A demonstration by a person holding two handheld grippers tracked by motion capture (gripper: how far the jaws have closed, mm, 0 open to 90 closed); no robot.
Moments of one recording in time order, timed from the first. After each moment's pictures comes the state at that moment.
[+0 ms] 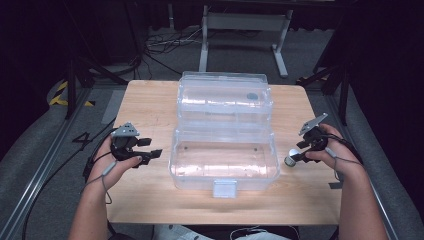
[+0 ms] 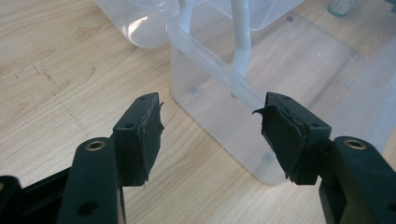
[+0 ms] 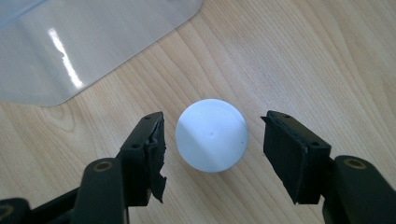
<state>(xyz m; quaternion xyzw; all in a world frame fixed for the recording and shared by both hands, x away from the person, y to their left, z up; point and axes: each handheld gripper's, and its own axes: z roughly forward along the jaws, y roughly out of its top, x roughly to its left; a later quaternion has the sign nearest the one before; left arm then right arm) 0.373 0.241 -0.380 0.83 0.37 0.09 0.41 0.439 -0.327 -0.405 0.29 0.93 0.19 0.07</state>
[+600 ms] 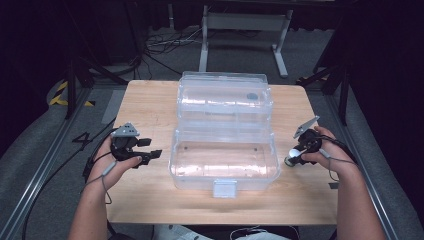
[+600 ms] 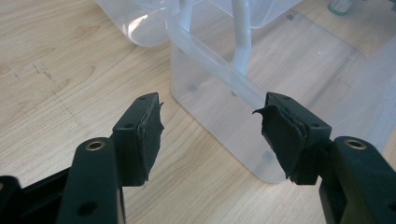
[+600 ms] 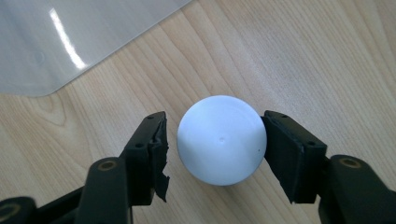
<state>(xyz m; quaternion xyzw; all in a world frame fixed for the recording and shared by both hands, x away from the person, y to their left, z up) 0.373 0.241 -0.380 0.83 0.37 0.09 0.40 0.445 -0.320 -0.422 0.28 0.94 0.17 0.05</state>
